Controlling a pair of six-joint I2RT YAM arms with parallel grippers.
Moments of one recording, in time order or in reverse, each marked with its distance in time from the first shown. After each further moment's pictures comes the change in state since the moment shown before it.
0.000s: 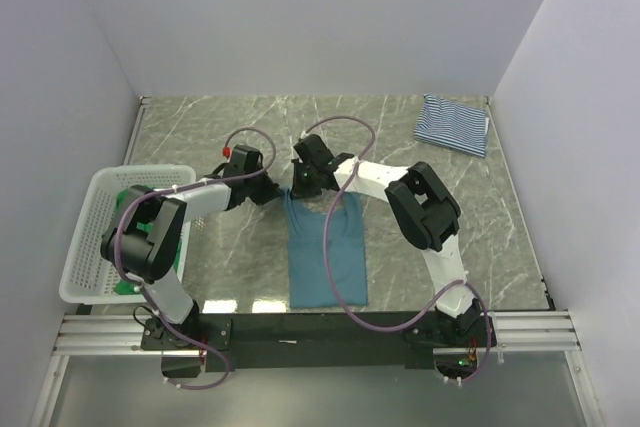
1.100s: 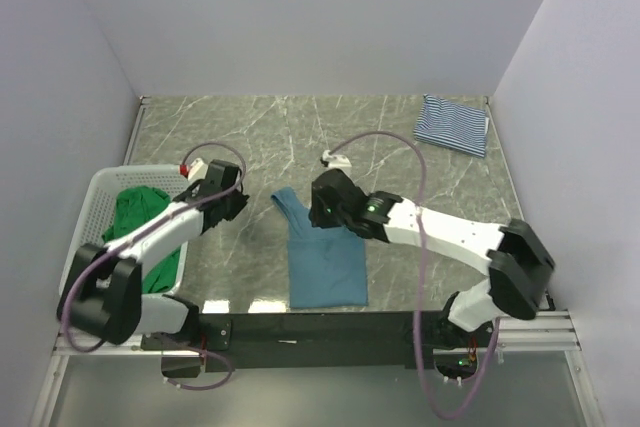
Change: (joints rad) left arm -0.017 -0.440 -0.168 -0.309 -0.377 -0.126; right arm 0.238 -0.724 -0.497 -0.104 0.363 0.061
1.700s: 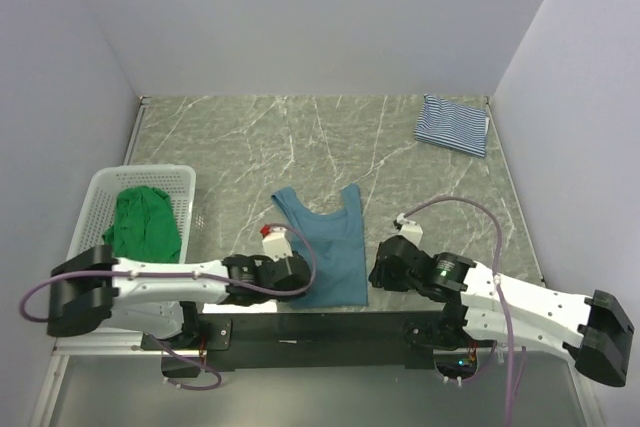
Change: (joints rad) left arm -0.906 -0.013 -0.115 -0.054 -0.090 -0.238; right arm 0.061 -0.597 -0.585 -0.252 -0.002 0.337
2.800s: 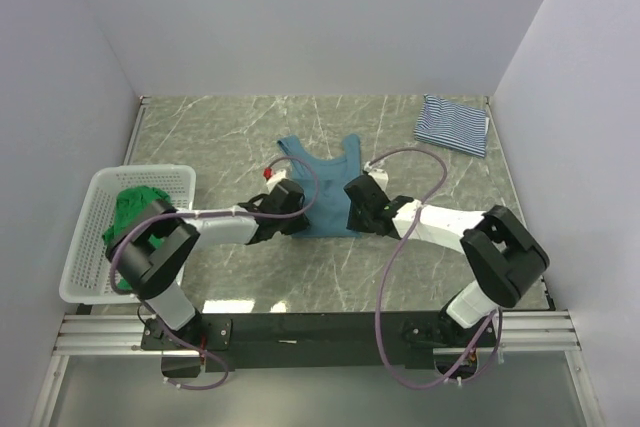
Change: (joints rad) left arm 0.560 0.389 0.183 0.417 0.245 0.418; right arm -0.315 0.711 0.359 0.411 -0.009 -0.305
